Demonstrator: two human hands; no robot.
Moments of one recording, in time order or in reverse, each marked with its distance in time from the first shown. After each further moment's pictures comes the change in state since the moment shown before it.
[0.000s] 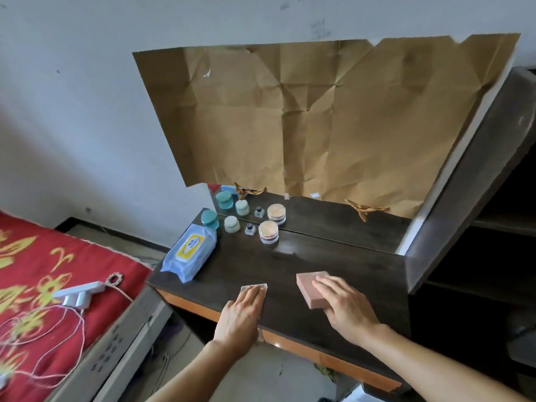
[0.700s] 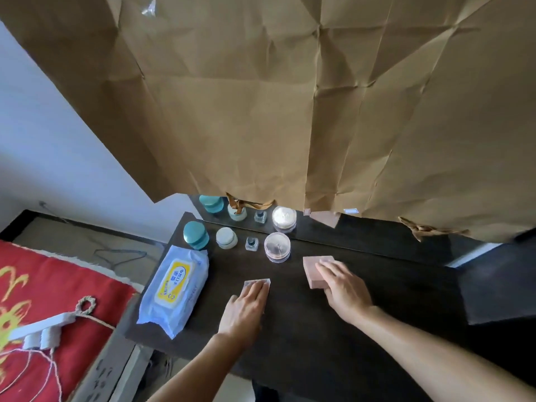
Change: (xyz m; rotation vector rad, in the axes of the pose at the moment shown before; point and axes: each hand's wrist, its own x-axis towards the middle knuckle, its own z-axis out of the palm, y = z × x) left_hand 0.181 -0.113 0.022 0.032 -0.235 0.040; right_hand 0.184 0.058 0.124 0.022 -0.183 0.238
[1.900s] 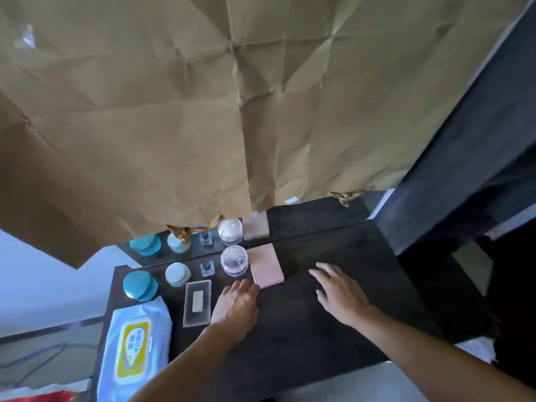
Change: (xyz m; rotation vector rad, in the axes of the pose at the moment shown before) left_hand 0.061 -0.017 -0.002 0.150 0.165 0.519; right_hand -0.071 -0.022 -0.001 -0.032 0.080 0.401
